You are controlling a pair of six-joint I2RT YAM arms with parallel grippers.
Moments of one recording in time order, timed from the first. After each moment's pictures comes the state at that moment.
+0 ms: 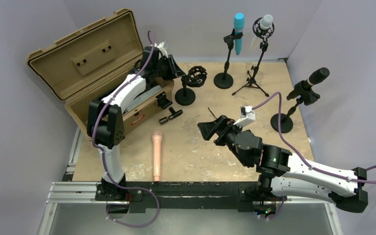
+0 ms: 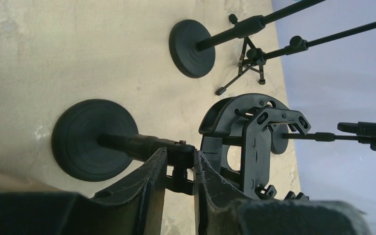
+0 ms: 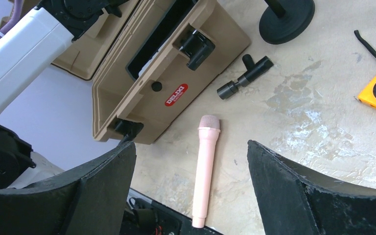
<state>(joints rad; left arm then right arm) -0.32 1.96 1.66 -0.20 0.41 -0.61 1.22 0.78 0.80 -0.25 0.71 0.97</state>
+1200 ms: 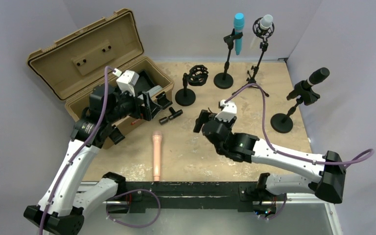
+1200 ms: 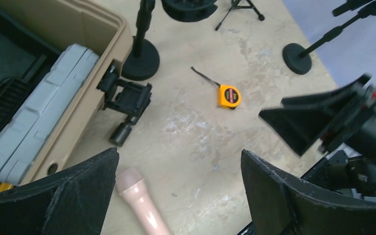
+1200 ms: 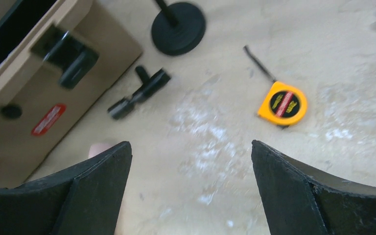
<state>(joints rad) -0.32 0.93 1.14 -0.58 0.35 -0.25 1.12 1.15 0.88 -0.35 0.86 0.90</state>
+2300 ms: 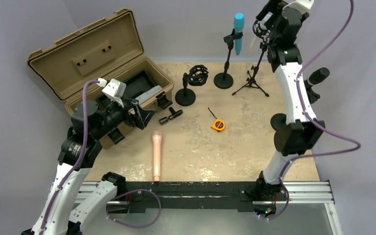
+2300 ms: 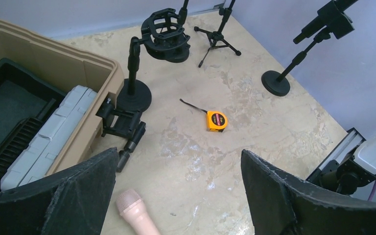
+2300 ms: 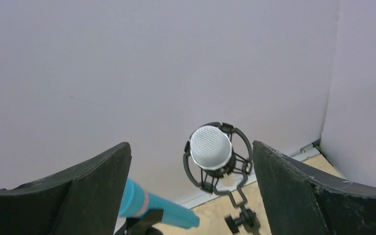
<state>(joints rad) -0.32 0.72 1.06 -0.51 0.35 -0.22 0.08 1.72 1.94 -0.09 0.40 0.33</state>
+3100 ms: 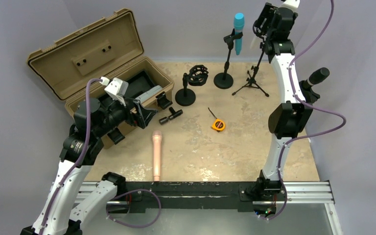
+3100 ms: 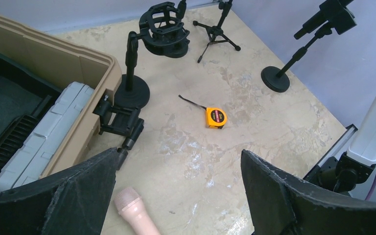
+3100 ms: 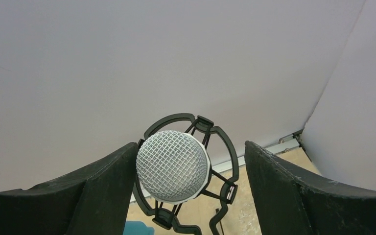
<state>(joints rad) -0.32 0.73 1.06 -0.51 0.36 -0.22 0.01 2.07 2.26 -0.21 0.29 0.20</state>
